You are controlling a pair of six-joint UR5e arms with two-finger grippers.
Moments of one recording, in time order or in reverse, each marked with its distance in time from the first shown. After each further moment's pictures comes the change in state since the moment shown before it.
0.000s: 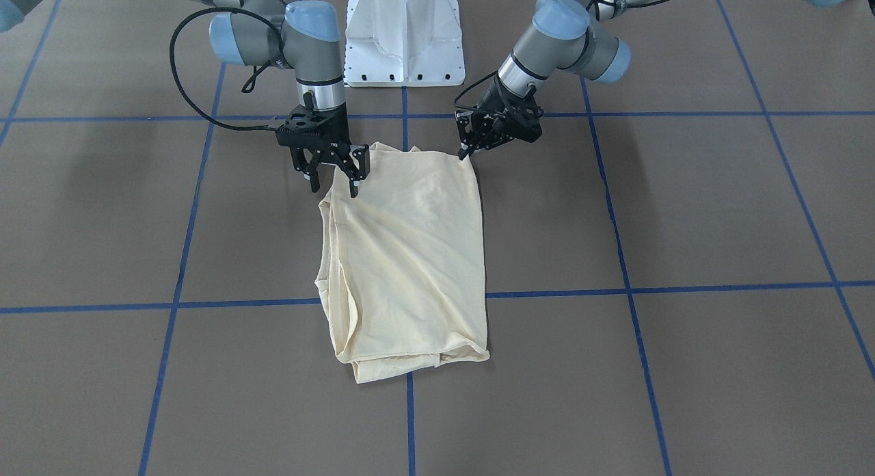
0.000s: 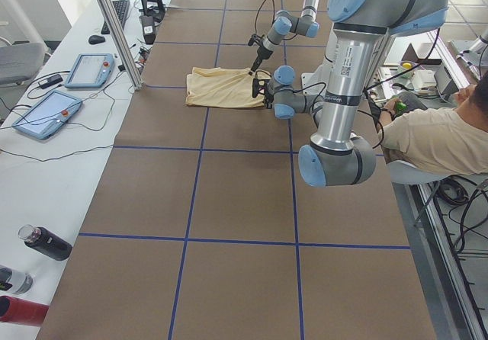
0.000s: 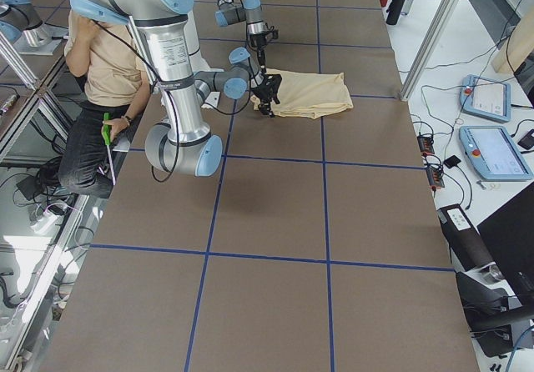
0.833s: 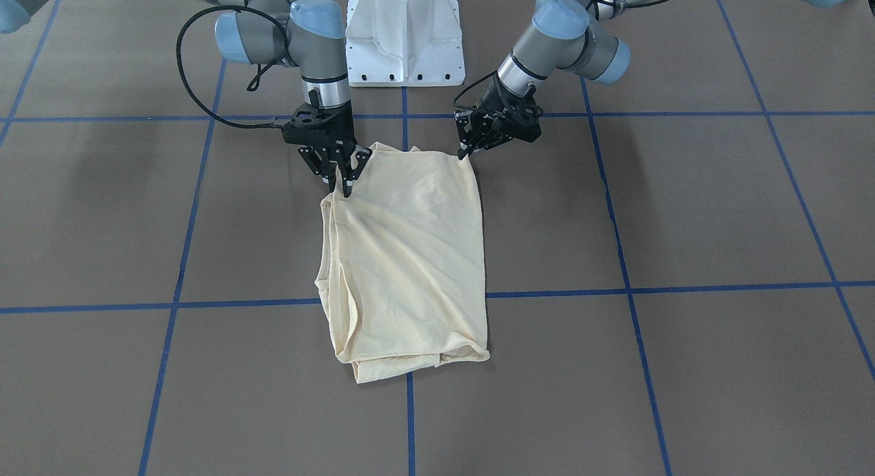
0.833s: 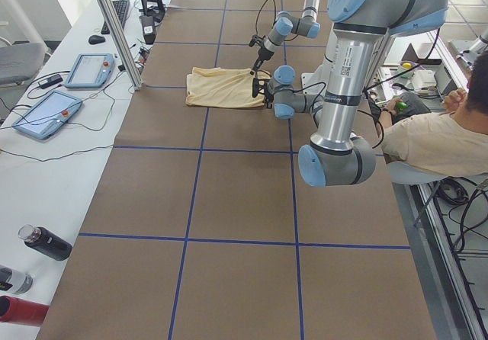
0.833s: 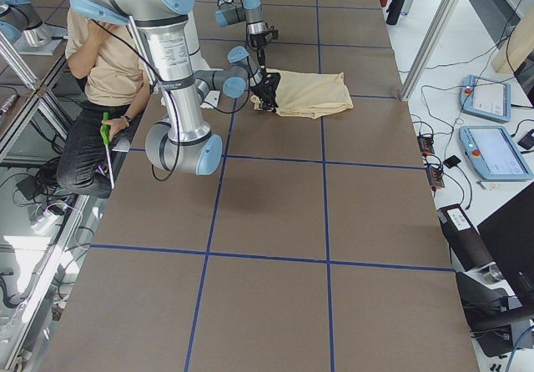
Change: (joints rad) left arm 0.000 -0.002 0.000 0.000 -0.001 0.000; right arm -0.009 0.011 0.000 0.006 -0.012 0.001
